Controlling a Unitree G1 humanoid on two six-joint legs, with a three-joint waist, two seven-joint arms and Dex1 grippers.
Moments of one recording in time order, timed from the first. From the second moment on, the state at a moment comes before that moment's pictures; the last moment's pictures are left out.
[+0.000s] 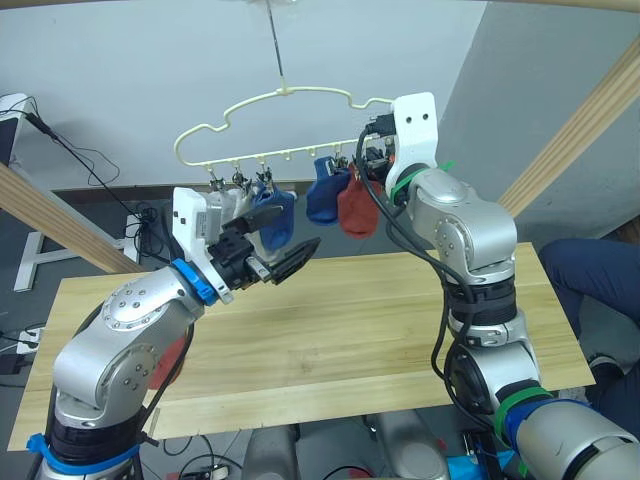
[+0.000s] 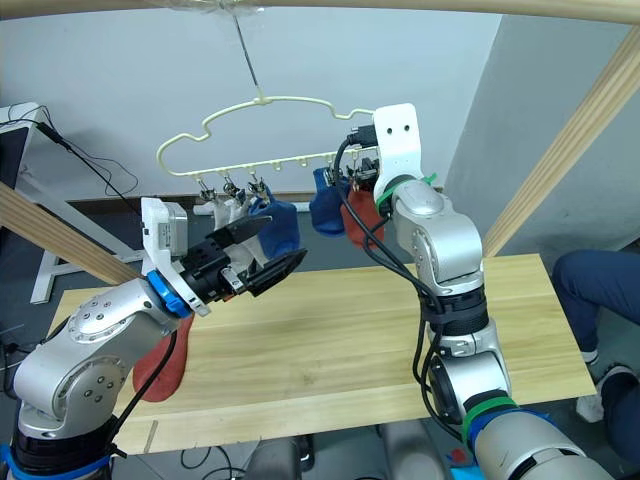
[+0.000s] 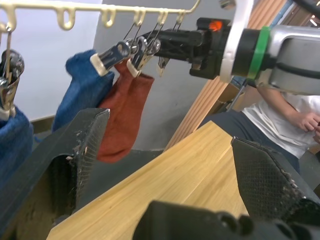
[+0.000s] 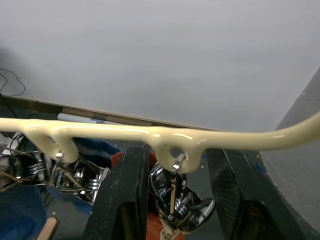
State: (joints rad) left arm -0.24 0.60 0.16 -0.62 -0.73 0.68 -0.48; right arm -0.96 -0.04 0.01 -0.07 0.11 0.99 -0.03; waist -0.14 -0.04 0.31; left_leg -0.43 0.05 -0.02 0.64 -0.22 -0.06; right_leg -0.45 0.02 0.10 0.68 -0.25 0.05
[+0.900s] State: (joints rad) left arm -0.24 0.59 0.16 -0.62 -0.72 0.68 -0.47; right arm -0.92 -0.04 0.02 -0.15 0.09 1.14 -0.05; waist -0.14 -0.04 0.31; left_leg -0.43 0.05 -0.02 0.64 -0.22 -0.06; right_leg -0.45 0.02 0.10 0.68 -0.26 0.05
